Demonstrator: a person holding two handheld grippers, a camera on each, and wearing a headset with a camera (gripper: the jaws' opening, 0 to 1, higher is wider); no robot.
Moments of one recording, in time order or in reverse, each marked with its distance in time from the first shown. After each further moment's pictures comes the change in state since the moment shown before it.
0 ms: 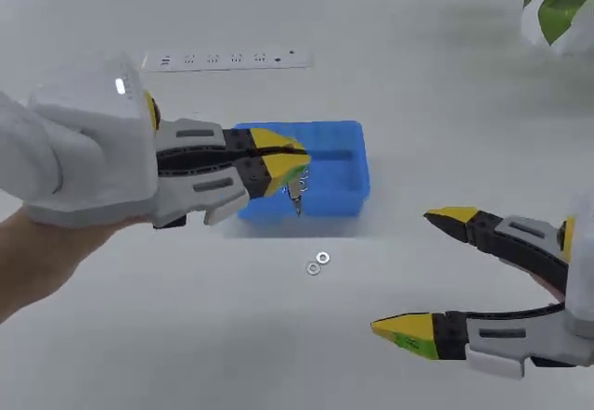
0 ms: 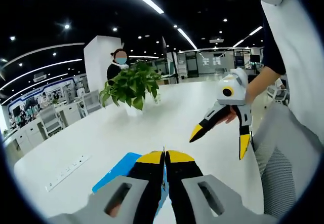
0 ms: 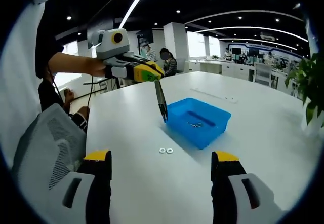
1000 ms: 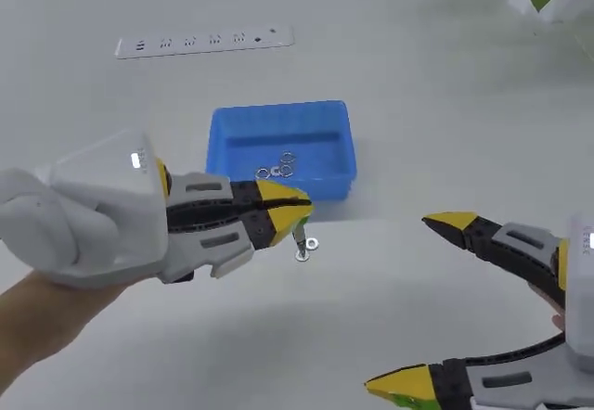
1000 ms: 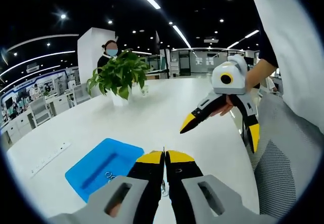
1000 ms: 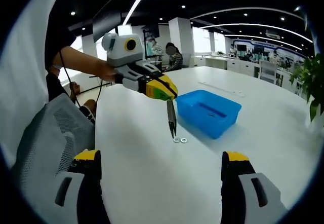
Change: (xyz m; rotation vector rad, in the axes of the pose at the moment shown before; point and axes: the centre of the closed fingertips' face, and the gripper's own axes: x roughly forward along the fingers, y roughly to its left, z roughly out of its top) left arm 0.015 -0.031 -0.034 -0.044 0.017 -0.079; right arm 0.003 0.035 -0.016 -0.018 0.042 0.047
